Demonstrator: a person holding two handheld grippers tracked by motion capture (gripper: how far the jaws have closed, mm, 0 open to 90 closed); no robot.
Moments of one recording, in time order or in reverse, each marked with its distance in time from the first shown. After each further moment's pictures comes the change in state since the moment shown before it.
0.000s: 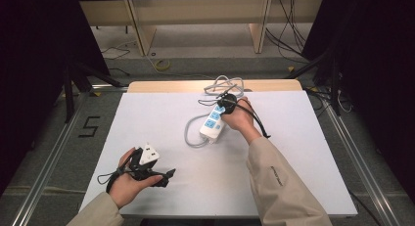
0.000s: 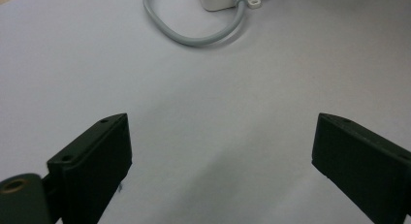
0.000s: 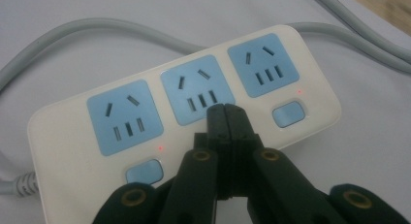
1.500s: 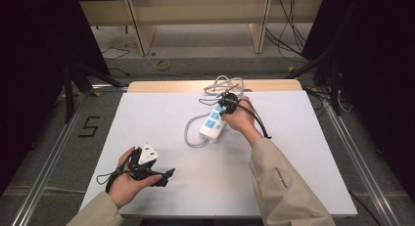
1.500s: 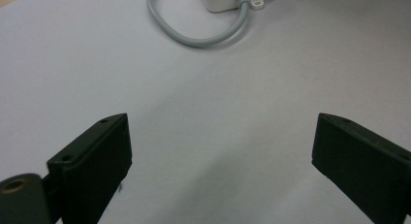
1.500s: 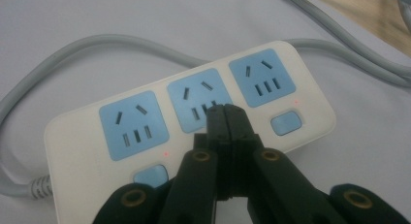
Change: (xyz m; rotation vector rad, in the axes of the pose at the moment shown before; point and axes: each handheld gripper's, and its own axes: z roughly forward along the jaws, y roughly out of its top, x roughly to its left) left arm 0.001 0.000 -0.001 -0.006 0.003 -0.004; right arm 0.000 -0.001 -0.006 -0.056 0.008 -0.003
